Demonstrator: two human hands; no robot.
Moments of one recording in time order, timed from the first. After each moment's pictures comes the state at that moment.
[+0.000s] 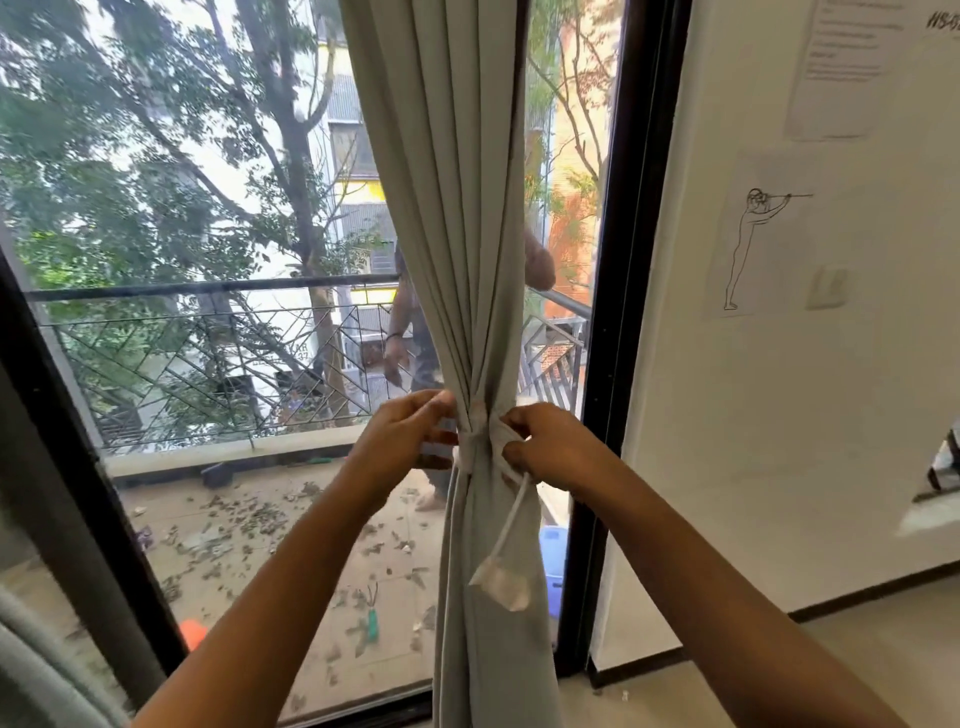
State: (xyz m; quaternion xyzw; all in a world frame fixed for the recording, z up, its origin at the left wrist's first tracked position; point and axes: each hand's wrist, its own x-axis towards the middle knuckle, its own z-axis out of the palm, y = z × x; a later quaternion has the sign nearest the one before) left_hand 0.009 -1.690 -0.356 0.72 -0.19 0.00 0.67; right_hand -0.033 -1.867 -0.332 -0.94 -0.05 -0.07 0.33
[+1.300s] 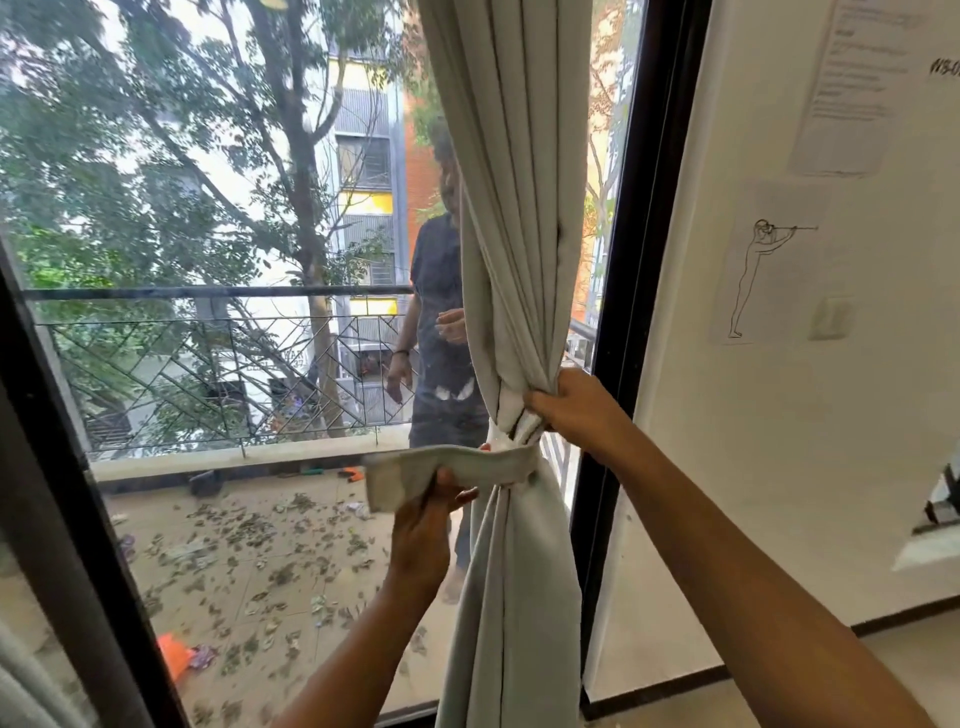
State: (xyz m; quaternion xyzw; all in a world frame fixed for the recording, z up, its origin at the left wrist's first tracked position) left_hand 0.004 -1.731 -0.434 0.51 -0.13 0.15 0.83; right_hand 0.025 -1.893 -0.311 -0.91 -0.03 -0.17 0.38
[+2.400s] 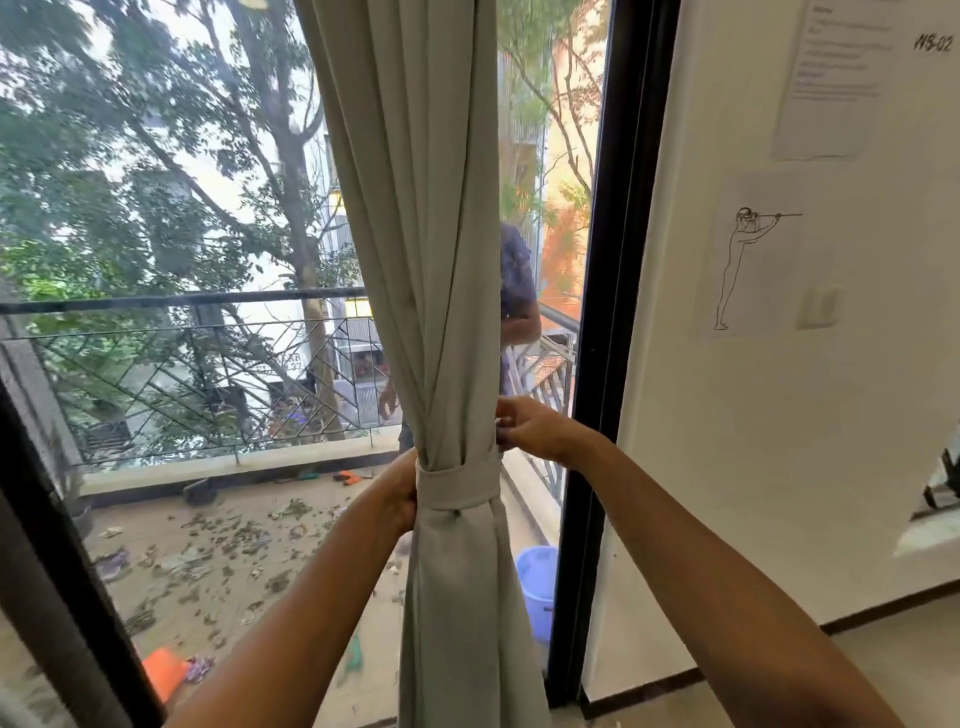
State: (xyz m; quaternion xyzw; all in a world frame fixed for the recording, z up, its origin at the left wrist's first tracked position) left_hand 0.072 -1.743 -0.384 0.51 -0.06 -0.25 0.82; right_hand 0.075 -1.921 -0.345 -0.85 -0.23 0.03 0.47
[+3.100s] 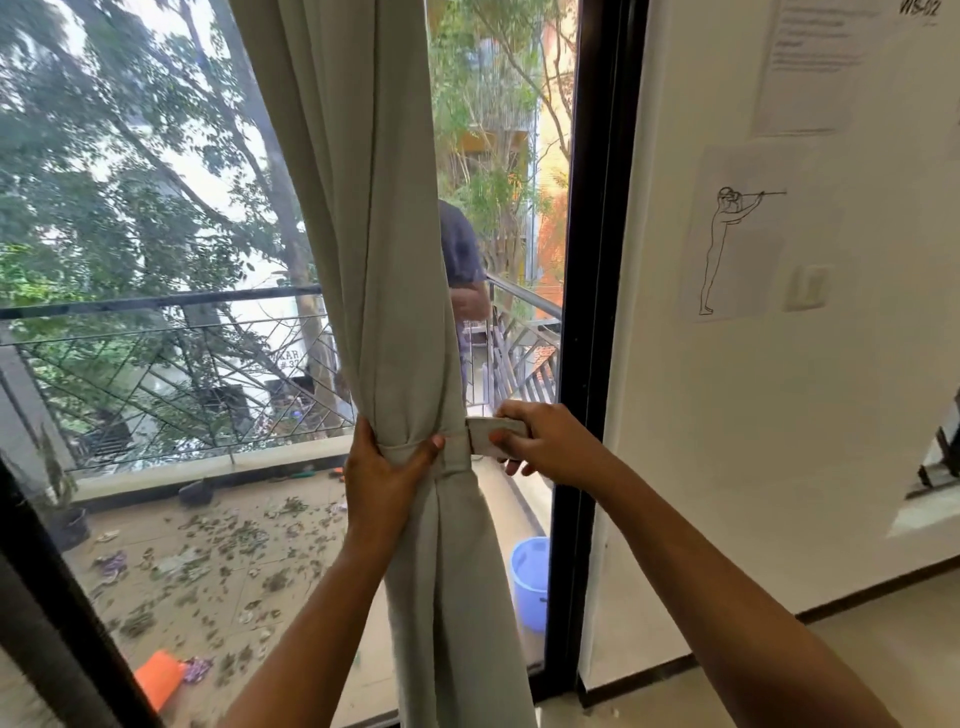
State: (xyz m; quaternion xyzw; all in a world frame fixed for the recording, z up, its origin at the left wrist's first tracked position) left_hand 0.062 -1.754 -0.413 0.73 -0.09 0.31 0.61; right_hand 0.035 -1.952 -0.351 -0.90 -0.19 -0.13 0.38
